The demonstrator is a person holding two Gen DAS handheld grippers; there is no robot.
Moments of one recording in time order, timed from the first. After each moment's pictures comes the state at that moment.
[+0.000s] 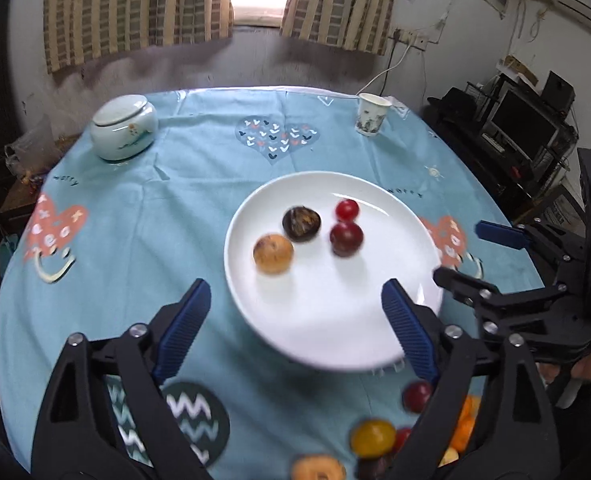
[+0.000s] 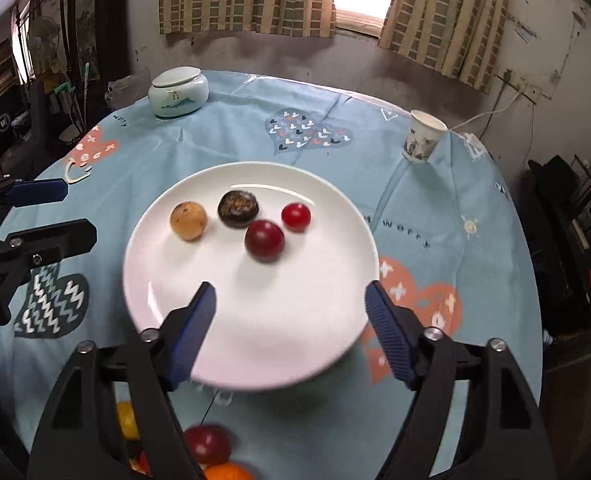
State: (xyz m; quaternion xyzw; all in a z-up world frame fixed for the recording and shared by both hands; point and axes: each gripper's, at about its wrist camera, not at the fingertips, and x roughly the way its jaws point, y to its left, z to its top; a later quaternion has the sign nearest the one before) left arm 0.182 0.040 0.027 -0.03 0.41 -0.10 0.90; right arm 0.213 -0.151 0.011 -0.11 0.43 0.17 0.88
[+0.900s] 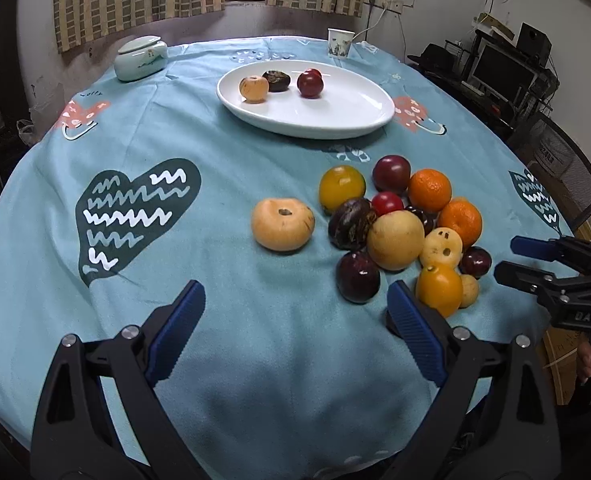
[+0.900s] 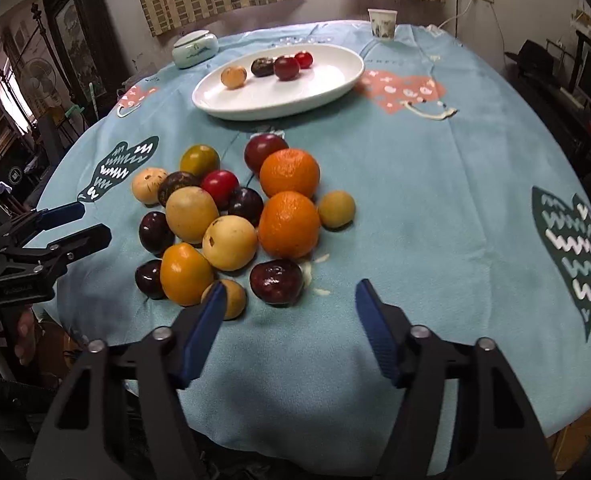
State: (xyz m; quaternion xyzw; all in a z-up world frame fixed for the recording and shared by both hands) left arm -0.010 0.031 -0.058 -0.01 0.43 -0.10 0.89; right arm -0.003 -0.211 -0.069 0.01 0.48 0.16 0.86
